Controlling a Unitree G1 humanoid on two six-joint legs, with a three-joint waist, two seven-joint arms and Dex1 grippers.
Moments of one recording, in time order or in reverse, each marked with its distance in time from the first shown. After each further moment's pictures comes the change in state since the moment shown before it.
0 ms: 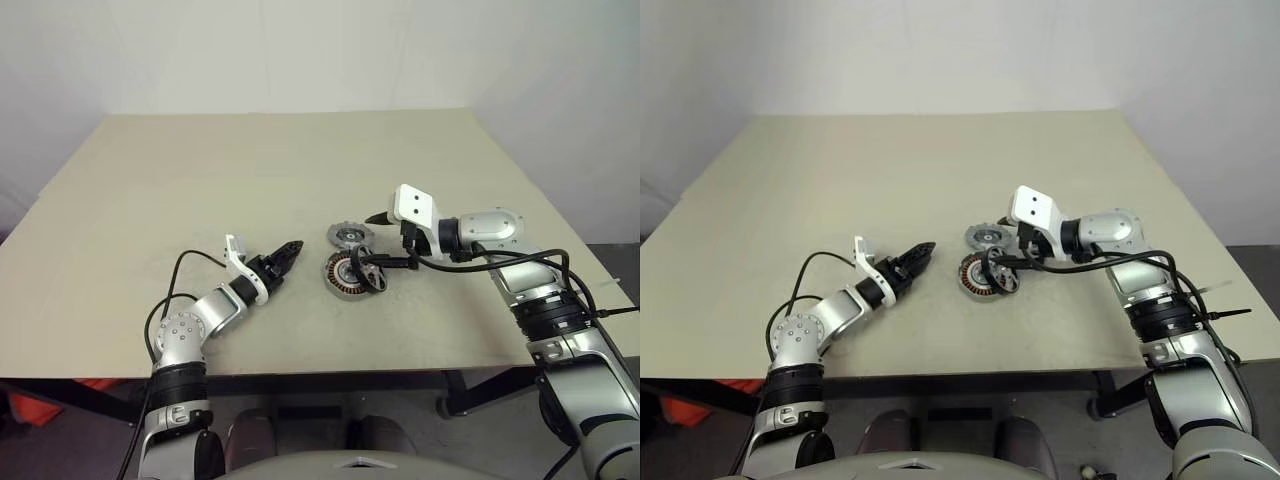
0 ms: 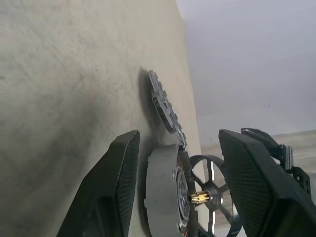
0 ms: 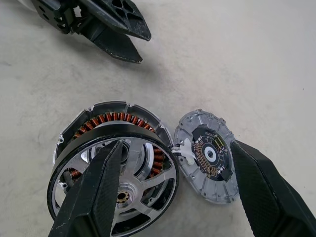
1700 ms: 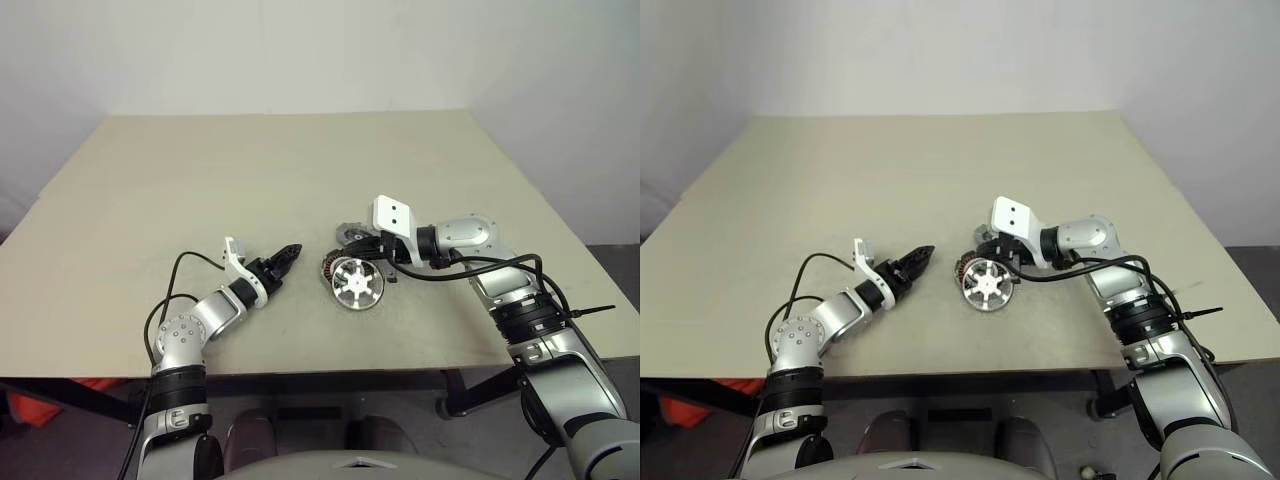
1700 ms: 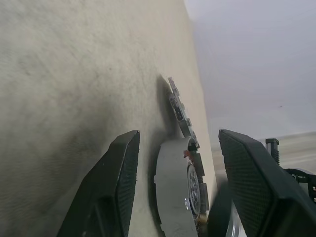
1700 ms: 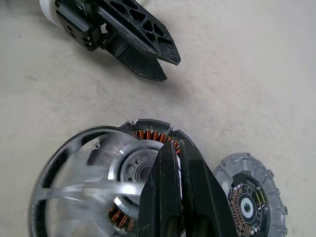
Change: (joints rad) left arm 0.018 0.002 -0.007 -0.016 0.036 -0.018 0.006; right arm -0.003 0.069 0.050 0.002 -0.025 0.000 0.010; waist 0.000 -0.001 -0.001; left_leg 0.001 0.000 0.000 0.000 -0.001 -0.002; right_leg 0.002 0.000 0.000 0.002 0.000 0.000
